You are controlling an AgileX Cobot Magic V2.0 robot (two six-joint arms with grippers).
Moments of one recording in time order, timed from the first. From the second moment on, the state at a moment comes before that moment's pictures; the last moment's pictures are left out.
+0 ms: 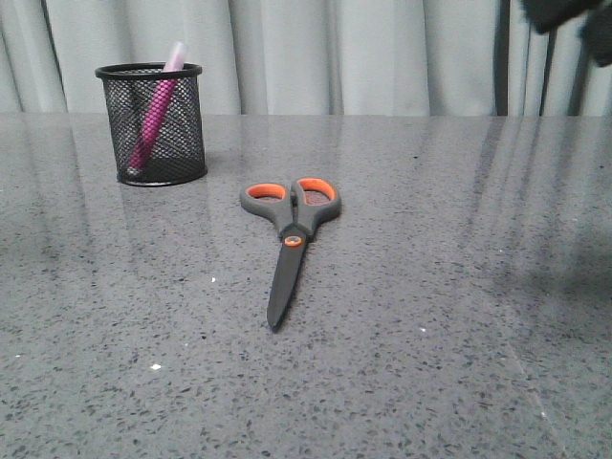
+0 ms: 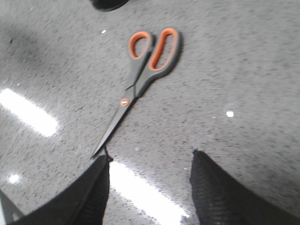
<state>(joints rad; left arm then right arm) 0.09 0.84 -0.85 -1.08 0.46 1.09 0.35 1.00 -0.89 0.51 0.80 -0.27</state>
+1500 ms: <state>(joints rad) -0.19 0.72 -0.76 -1.01 0.28 1.09 0.70 1.84 -1.49 0.08 0.98 0.45</state>
